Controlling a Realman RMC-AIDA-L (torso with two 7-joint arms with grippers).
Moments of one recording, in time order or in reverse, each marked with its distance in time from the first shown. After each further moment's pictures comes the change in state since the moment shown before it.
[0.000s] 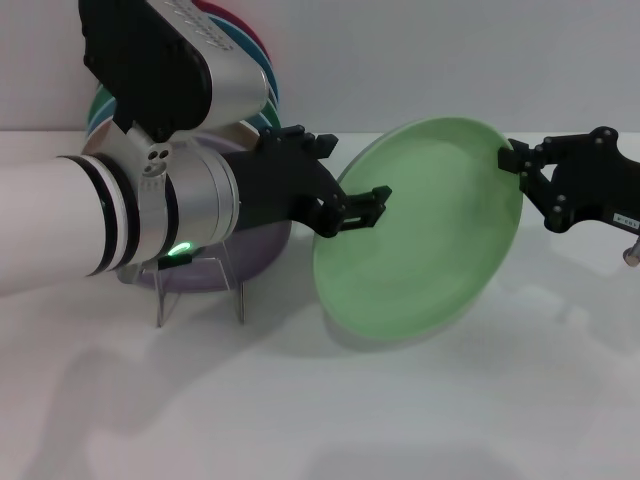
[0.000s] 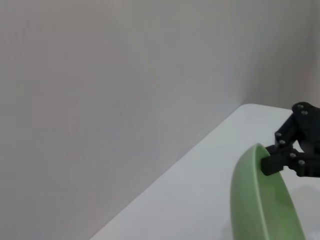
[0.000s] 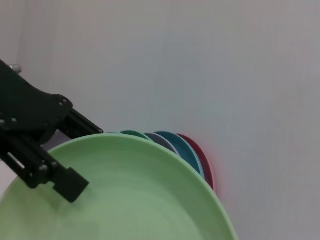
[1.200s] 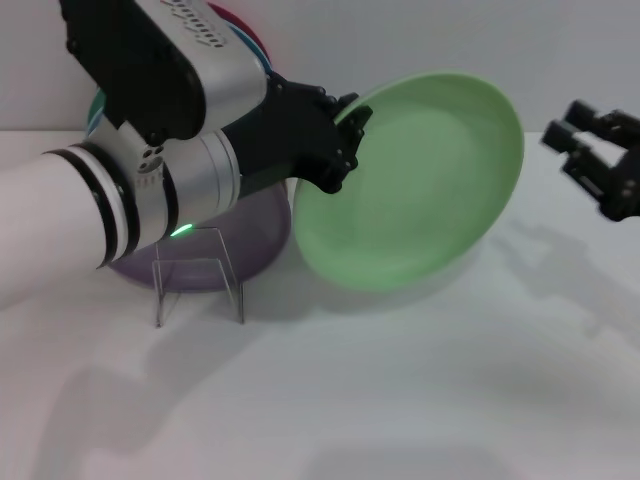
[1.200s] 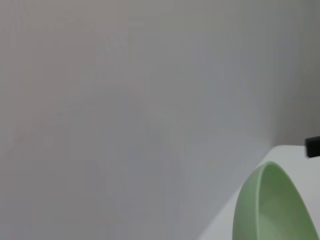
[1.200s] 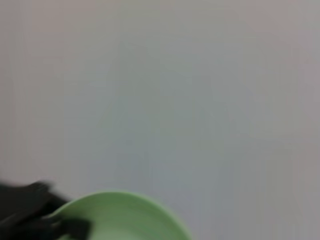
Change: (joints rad) left arm 0.059 0.002 0.056 -0.009 -0.047 0.231 0.184; right arm -0.085 0.003 0.012 -0.156 0.342 0.144 -0.030
